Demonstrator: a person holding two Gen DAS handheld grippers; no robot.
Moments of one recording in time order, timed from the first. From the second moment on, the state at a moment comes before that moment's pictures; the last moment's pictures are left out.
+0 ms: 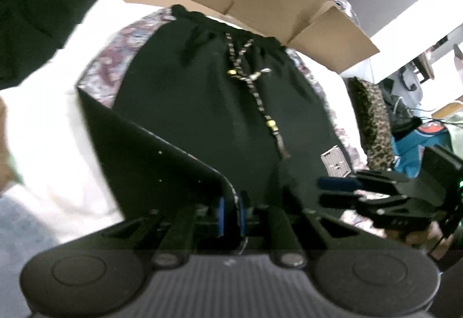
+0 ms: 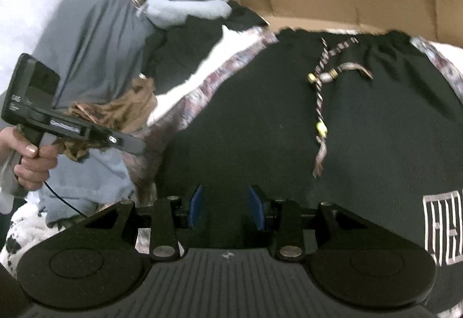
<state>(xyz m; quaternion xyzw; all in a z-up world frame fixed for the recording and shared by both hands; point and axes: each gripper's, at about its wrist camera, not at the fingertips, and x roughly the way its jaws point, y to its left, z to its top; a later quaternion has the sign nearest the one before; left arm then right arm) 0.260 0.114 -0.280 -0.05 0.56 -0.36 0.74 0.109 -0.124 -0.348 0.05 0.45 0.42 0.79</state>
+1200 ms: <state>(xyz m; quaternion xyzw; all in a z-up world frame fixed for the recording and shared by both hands) 0.231 0.022 -0.262 -0.05 0.54 -0.42 0.73 0.092 -0.073 -0.361 0.00 0.40 0.37 0.84</state>
